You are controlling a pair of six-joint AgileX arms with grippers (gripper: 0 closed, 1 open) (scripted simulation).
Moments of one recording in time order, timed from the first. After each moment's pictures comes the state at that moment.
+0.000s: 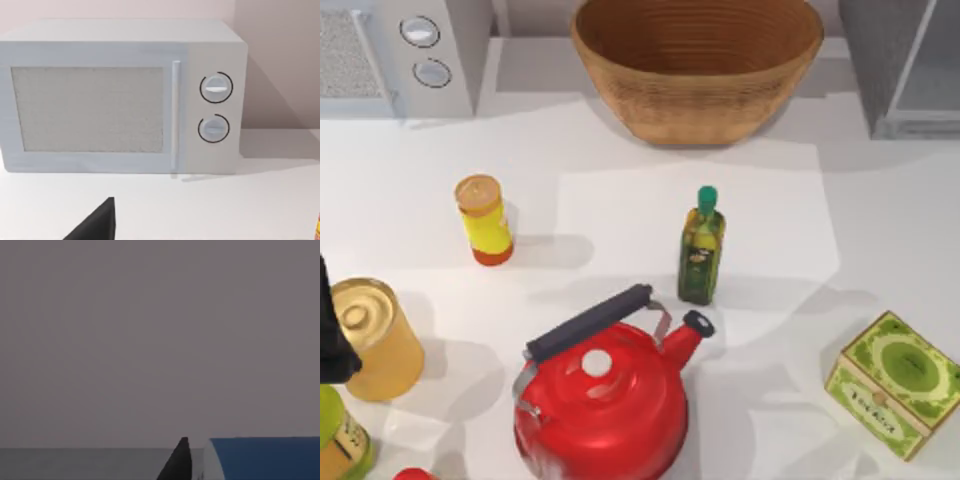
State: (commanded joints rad) left arm 0.00 0.00 0.00 0.00 0.00 0.00; right arm -0.22 2.44 1.61 0.82 -0.20 0.01
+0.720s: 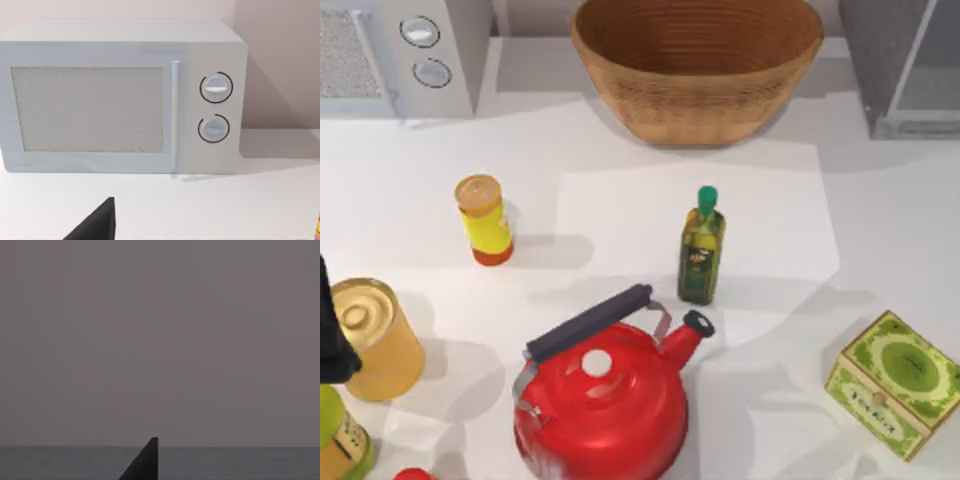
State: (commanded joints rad) left arm 0.00 0.00 0.00 0.00 0.00 0.00; right arm -0.22 2.44 1.61 0.82 -0.20 0.01
